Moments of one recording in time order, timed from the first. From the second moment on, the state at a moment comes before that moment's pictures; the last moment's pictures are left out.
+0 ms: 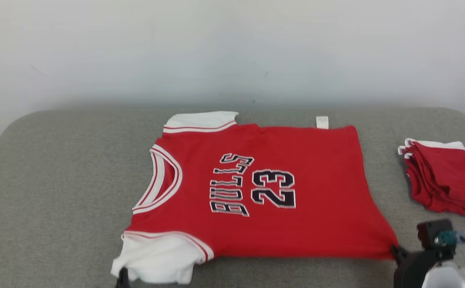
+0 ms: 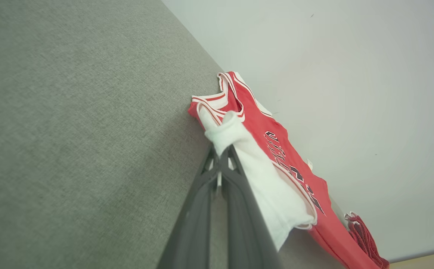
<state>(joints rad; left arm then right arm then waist) 0.05 0.06 -0.12 0.29 -0.93 -0.11 -0.26 -0.03 -0.26 -0.01 0.08 0.19 0.13 0.57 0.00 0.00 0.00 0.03</state>
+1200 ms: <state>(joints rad) -0.24 0.09 -0.22 0.48 -0.84 -0.04 -0.14 -0.18 -0.19 -0.02 0.36 0.11 0.13 0.32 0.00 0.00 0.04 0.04</state>
